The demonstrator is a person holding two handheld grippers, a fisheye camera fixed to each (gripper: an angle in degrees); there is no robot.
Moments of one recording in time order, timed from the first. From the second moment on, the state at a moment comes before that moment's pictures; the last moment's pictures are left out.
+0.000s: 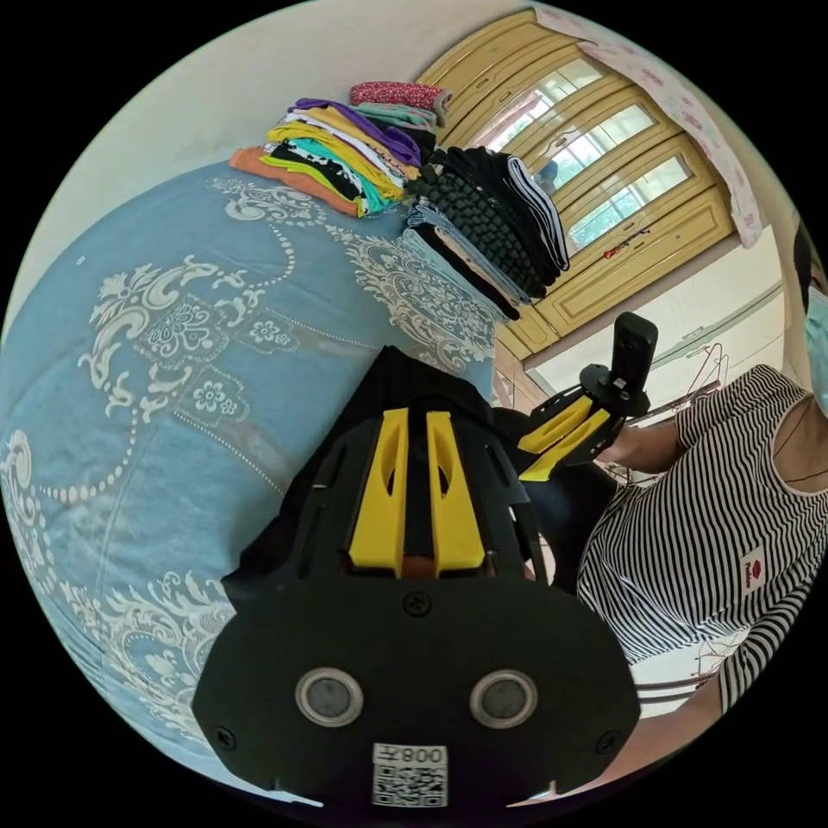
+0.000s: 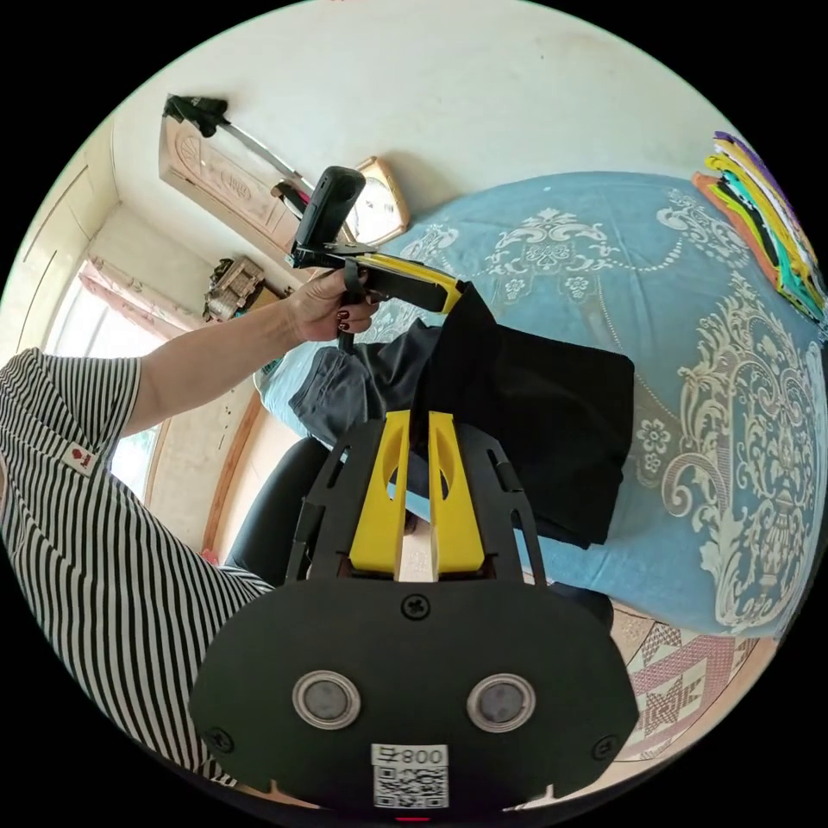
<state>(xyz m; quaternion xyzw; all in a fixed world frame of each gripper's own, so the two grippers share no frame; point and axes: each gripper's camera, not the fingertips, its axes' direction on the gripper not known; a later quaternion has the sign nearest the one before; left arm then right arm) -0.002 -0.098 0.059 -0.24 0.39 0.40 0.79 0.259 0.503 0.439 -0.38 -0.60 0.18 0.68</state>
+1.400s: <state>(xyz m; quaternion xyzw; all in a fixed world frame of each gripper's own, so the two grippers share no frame) -0.144 -0.058 0.062 -0.22 0.34 0.24 0.88 0.190 0.516 0.497 -0.51 -0.48 0.19 0.69</state>
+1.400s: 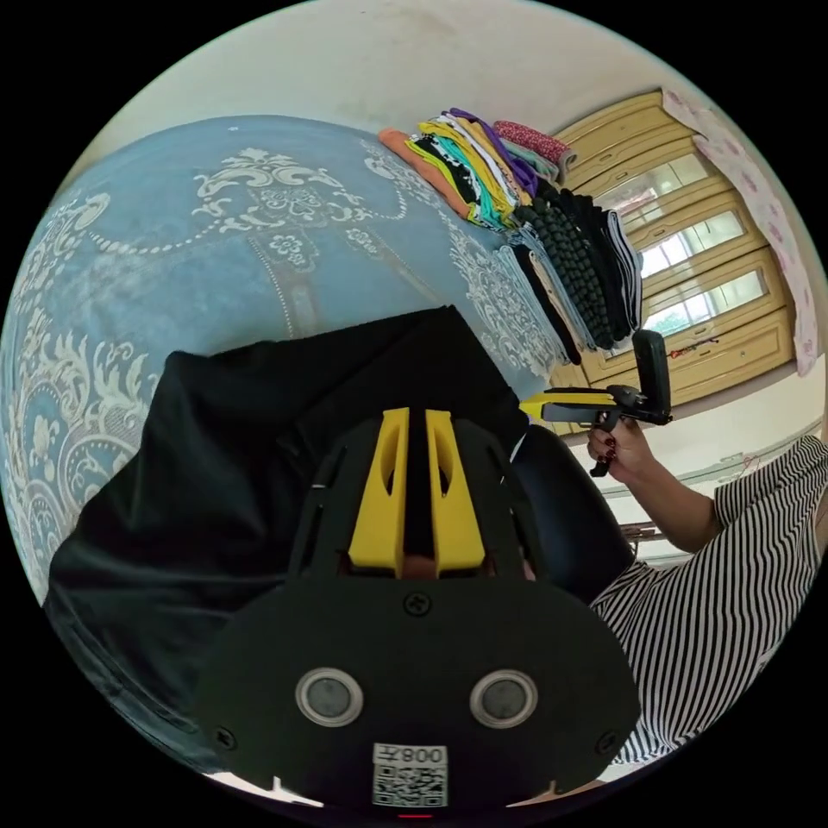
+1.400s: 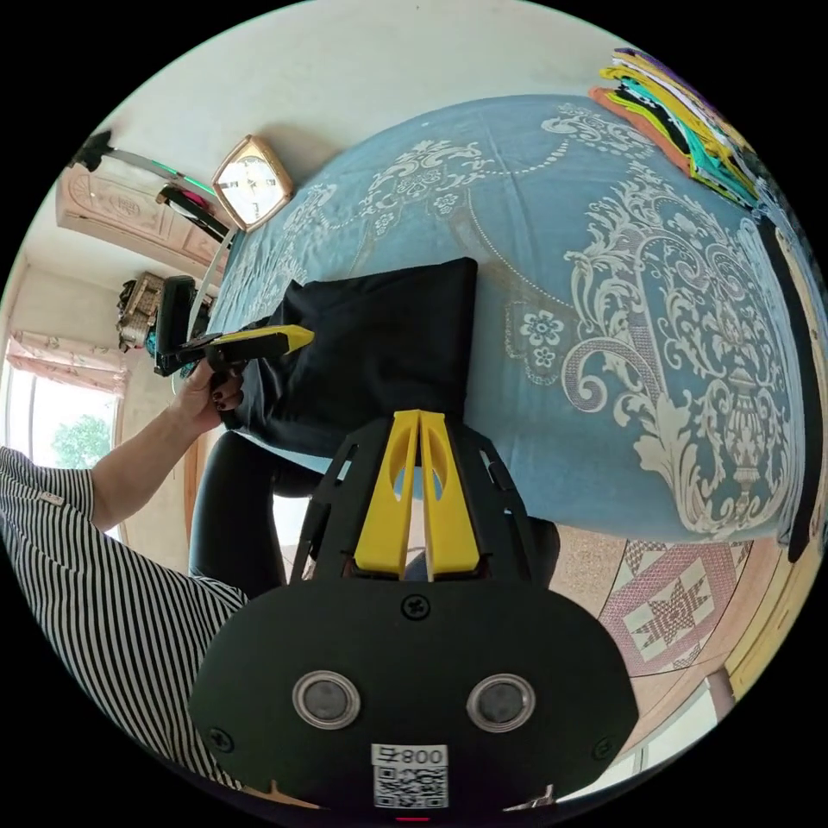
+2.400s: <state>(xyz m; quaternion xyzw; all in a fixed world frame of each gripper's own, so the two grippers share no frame) 0.015 -0.023 0.086 -0.24 0.27 0.39 0.85 0.230 0.566 0.536 -0.52 -0.50 0.21 0.66</state>
